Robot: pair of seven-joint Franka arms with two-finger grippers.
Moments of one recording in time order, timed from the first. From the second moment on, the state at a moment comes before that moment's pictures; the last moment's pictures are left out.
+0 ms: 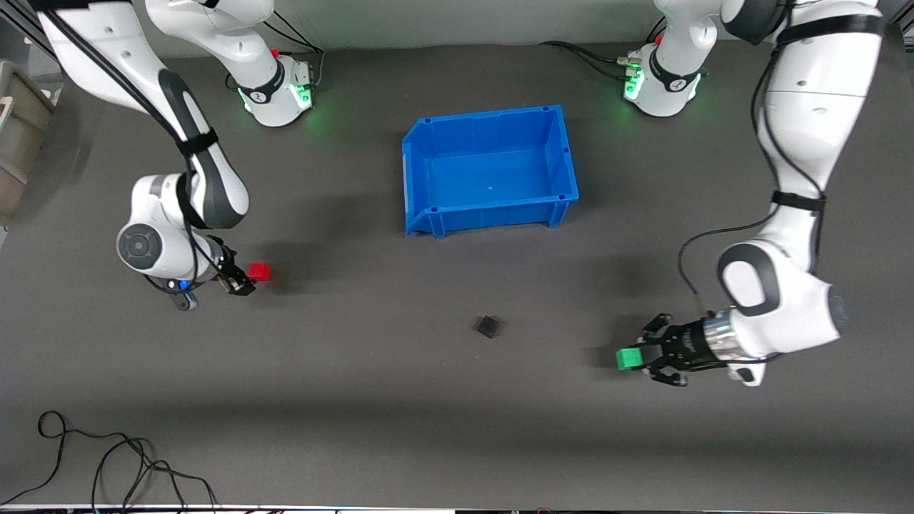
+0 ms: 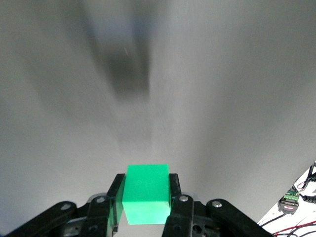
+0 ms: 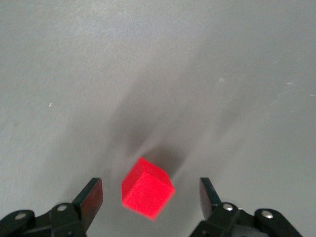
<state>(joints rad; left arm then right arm) -0.08 0.71 -0.08 -1.56 -0.72 2.33 -1.25 0.17 0.38 -0.15 -2.16 -0.02 2.33 1.04</state>
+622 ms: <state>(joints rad) -0.18 0.75 -0.08 -1.53 -0.72 2.45 -1.38 0.17 0.41 -0.16 -2.14 -0.02 2.36 1.15</state>
